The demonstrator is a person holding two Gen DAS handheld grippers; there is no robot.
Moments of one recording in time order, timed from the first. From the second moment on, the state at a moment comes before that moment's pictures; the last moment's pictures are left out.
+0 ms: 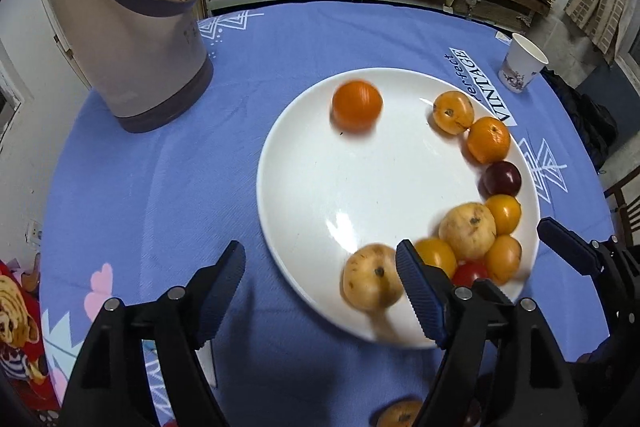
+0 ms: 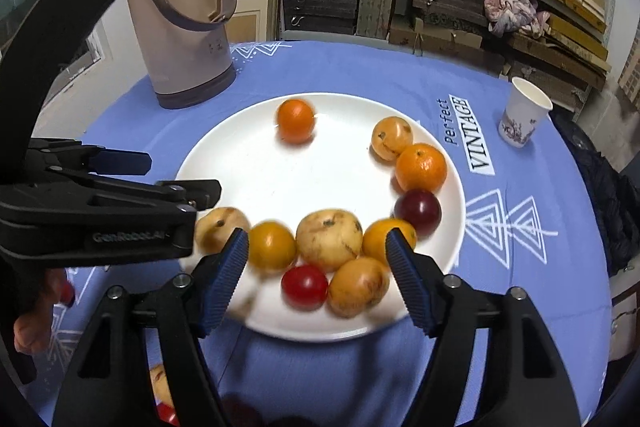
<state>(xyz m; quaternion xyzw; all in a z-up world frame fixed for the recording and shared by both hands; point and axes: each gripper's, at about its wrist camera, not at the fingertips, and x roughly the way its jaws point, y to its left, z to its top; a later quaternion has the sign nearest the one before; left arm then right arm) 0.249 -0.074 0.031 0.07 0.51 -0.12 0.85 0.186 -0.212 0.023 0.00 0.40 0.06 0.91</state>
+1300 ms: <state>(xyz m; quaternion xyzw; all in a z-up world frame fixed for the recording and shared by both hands) 0.106 0.068 0.001 0.07 0.50 -0.04 0.86 -0.003 -0.222 0.007 0.05 0.41 0.07 0.91</state>
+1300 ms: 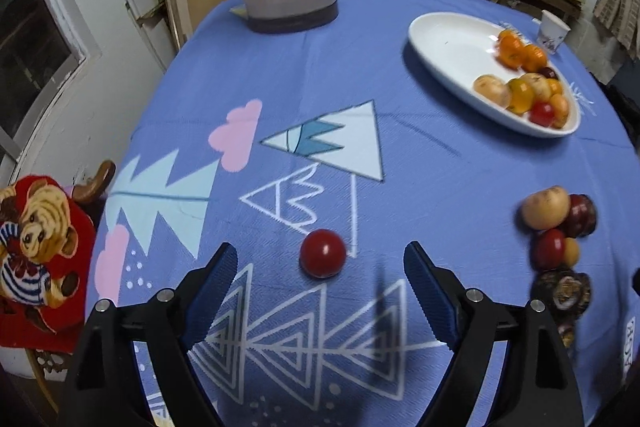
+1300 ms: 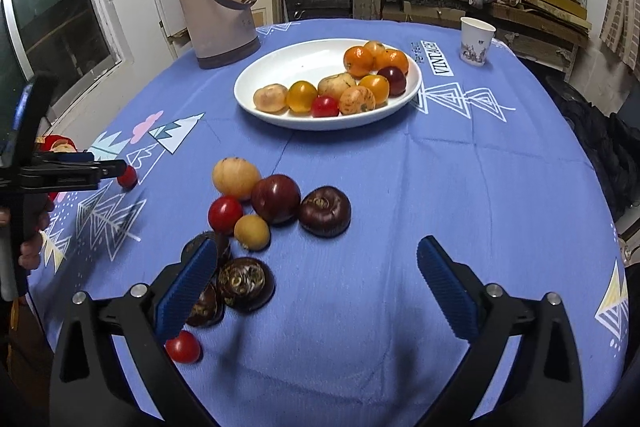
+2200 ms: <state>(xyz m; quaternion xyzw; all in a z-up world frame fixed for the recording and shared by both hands) 0.119 0.074 -0.029 0.06 0.52 -0.07 0.85 -0.044 -0.144 -0.030 -0.03 0.47 0.18 0.86</state>
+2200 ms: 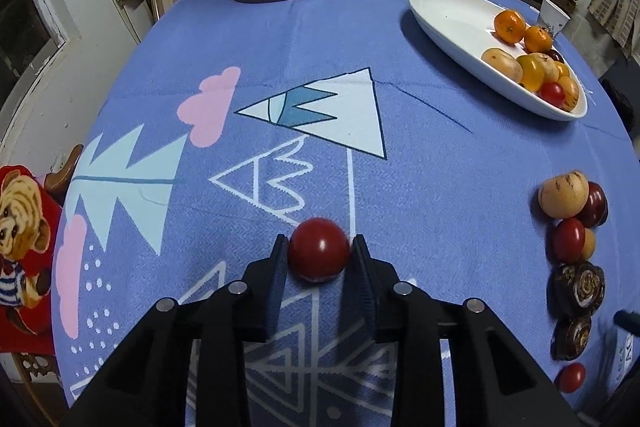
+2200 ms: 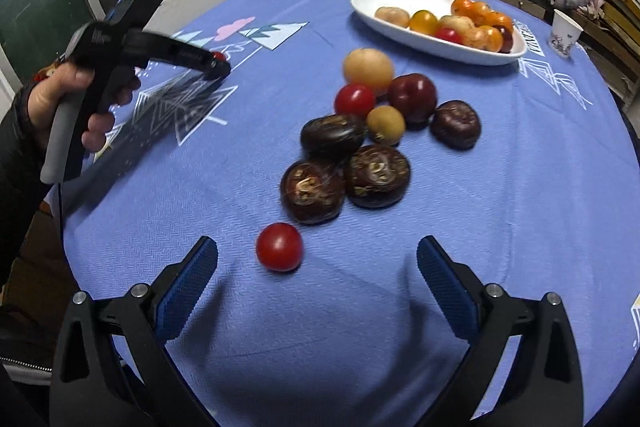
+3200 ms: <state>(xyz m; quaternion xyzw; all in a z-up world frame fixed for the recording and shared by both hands) 0.118 0.070 -0.030 0.05 0.52 -0.09 0.85 -0.046 -0.141 -0.037 -0.05 0.48 0.14 0.86</state>
